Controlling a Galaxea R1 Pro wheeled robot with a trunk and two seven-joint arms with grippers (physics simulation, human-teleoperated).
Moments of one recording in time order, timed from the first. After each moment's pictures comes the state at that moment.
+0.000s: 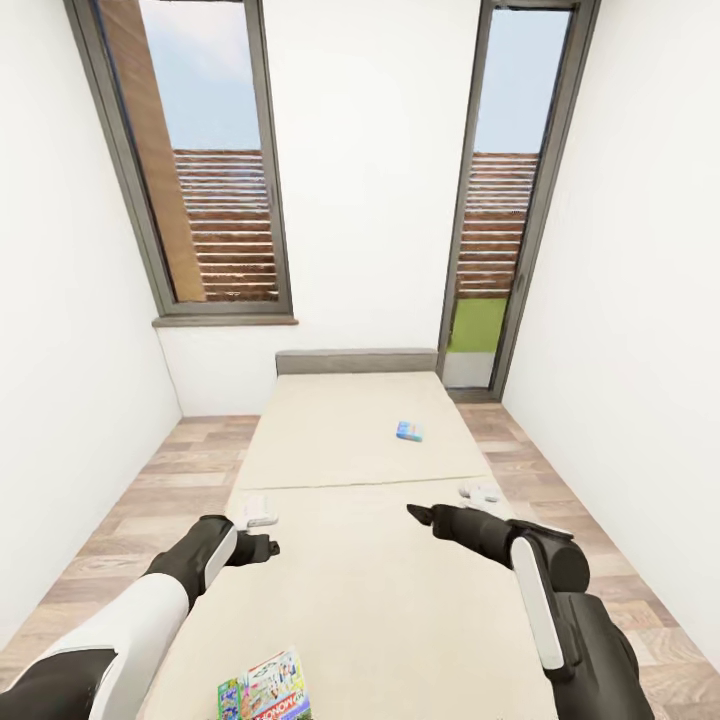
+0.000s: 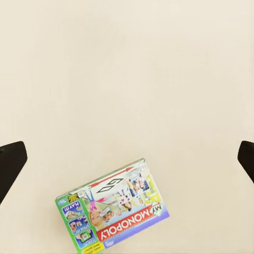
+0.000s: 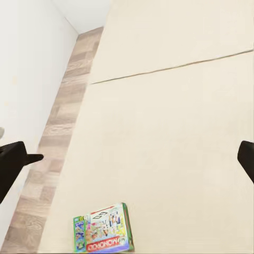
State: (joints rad) left arm -0.82 0.01 0.06 -0.38 0.01 0.61 -0.06; right arm -0.36 0.11 -0.09 -1.56 -0.16 0.97 0.32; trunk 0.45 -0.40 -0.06
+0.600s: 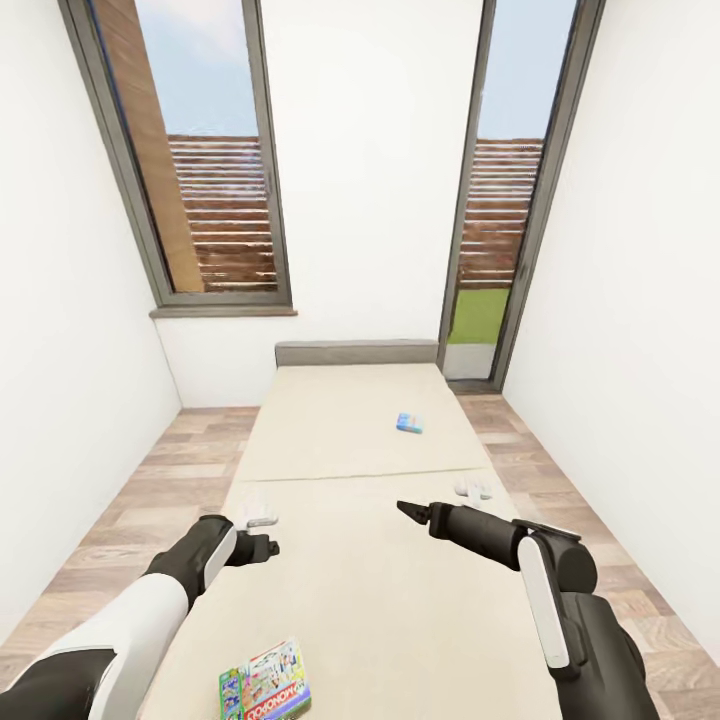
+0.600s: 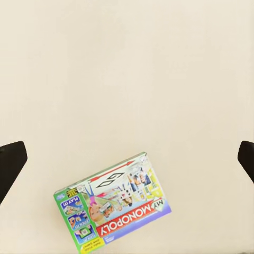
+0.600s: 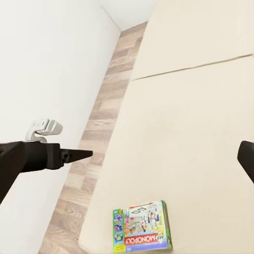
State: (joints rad) left arm -0.82 0.01 0.06 -0.38 0.01 0.61 -0.07; right arm -0.36 0.10 -0.12 -1.56 -0.17 0.98 0.52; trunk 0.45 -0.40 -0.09
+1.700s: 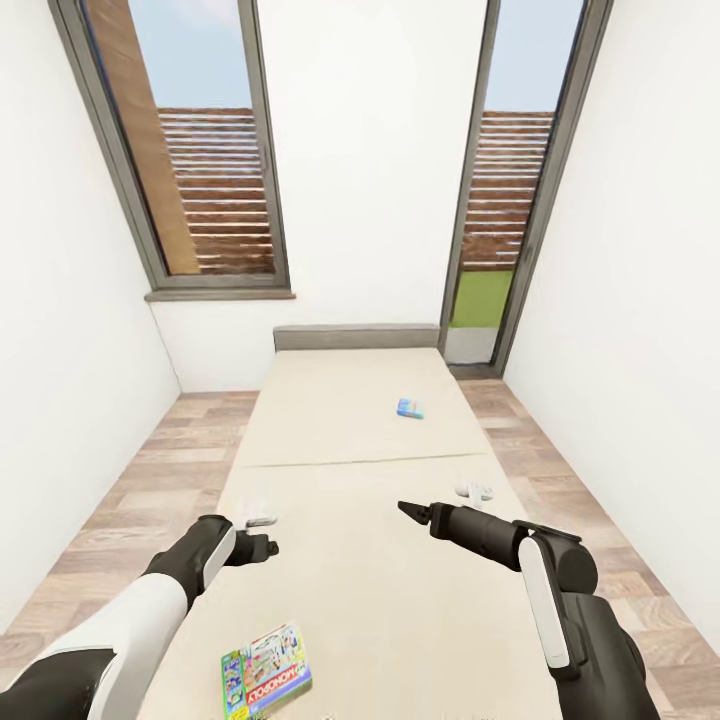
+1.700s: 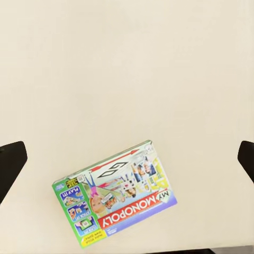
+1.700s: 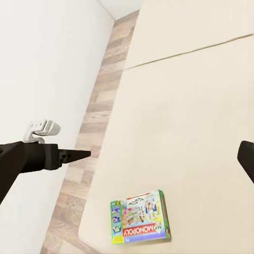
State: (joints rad) left arm -0.82 0.01 0.06 -0.38 0.01 0.61 -0.07; right arm -0.36 0.10 -0.13 -1.55 -0.17 0.97 0.52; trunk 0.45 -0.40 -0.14
